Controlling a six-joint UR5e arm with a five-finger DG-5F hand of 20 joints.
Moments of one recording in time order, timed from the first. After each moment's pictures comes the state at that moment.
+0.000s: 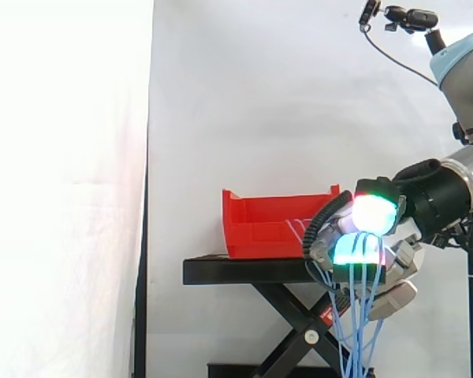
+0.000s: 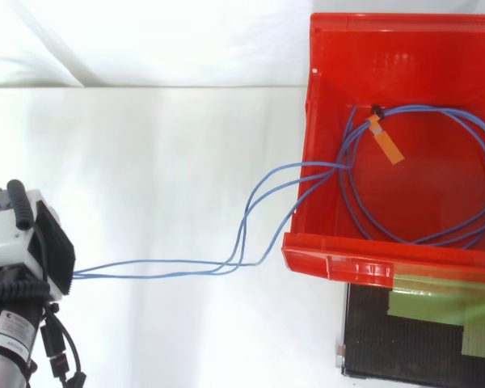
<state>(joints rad) 0.12 -2.21 -1.13 -3.42 -1.61 0.00</state>
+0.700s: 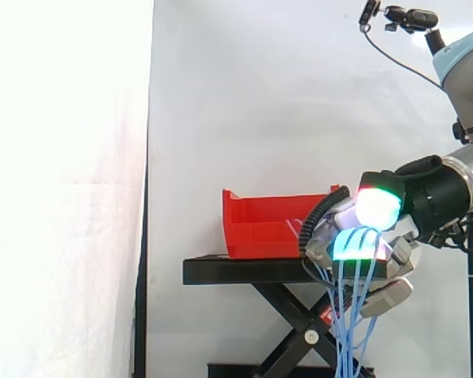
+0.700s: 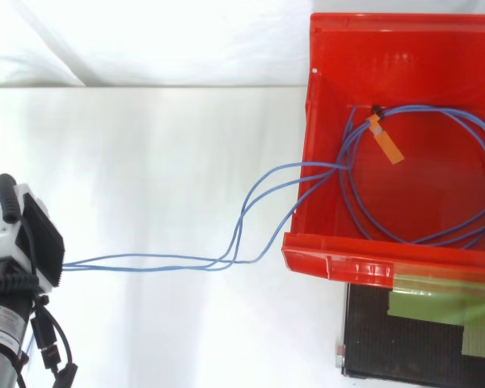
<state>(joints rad) 0.13 -2.21 -1.13 -3.38 -1.61 0.00</state>
